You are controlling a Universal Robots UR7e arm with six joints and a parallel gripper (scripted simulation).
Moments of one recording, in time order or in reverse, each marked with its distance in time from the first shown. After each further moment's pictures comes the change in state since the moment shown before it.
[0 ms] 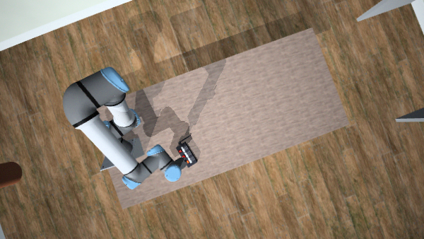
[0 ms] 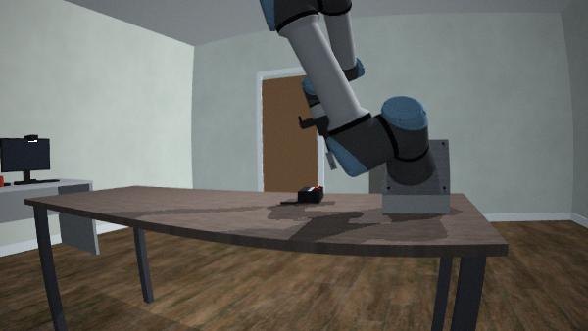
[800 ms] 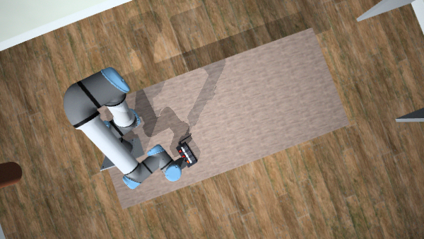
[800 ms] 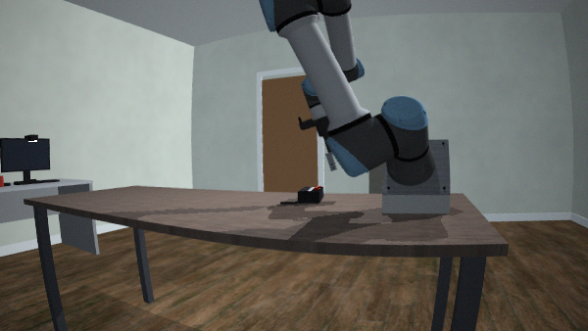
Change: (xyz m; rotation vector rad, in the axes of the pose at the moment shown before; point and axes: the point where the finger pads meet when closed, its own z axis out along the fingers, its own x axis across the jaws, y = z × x) arm 0.001 -0.002 0.003 0.001 0.003 0.000
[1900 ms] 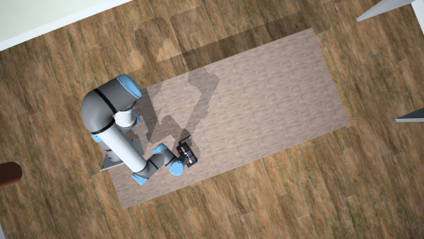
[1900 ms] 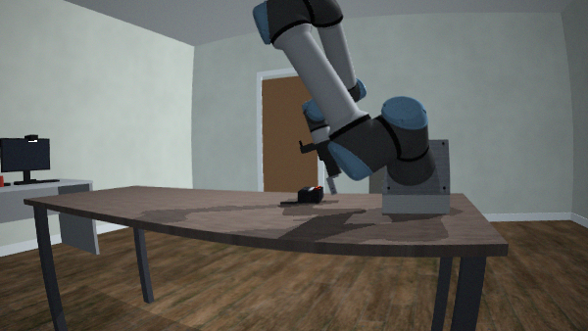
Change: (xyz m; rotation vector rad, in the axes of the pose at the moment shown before) arm 0.001 -0.025 0.083 -0.001 -0.003 0.000
